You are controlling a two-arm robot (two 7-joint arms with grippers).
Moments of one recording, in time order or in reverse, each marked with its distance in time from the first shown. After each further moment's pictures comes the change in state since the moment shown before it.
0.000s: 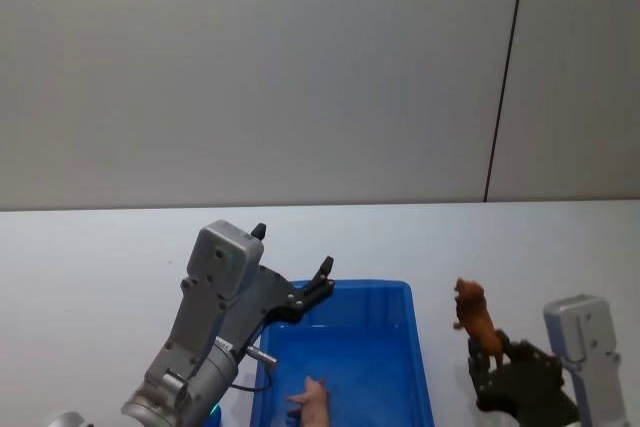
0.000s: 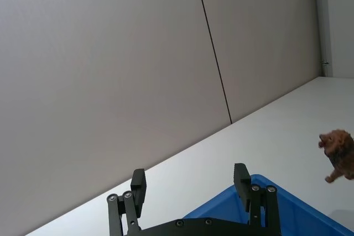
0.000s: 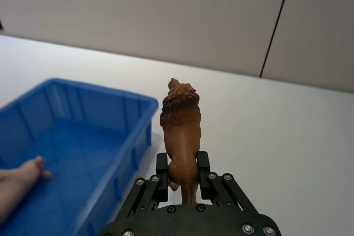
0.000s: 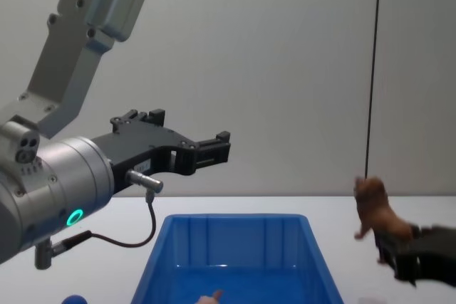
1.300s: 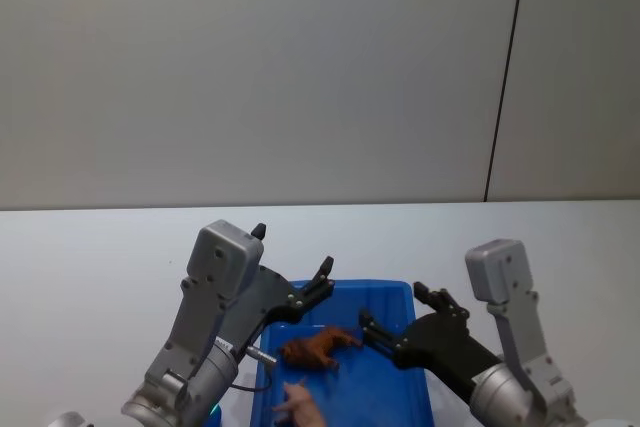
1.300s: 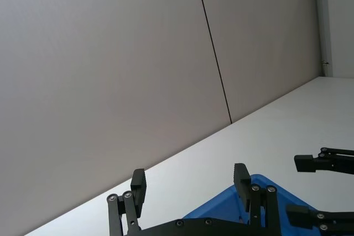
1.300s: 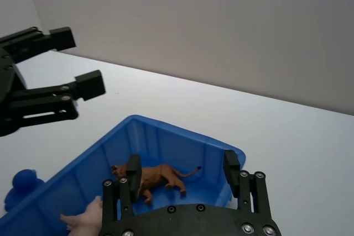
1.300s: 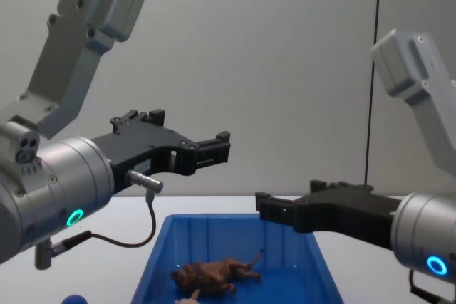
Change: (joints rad) left arm 0.000 0.000 0.000 0.000 0.000 0.000 0.000; right arm 0.191 -0.100 -0.031 0.153 0.015 -0.010 0.254
